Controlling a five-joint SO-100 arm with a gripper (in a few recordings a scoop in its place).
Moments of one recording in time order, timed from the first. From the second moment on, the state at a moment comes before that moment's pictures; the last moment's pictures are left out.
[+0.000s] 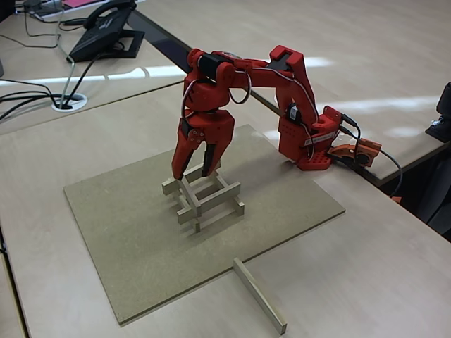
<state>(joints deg) -14.6 69.3 46.0 103.5 19.3</state>
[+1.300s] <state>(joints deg) -41.5 35.6 22.9 86.4 43.6</state>
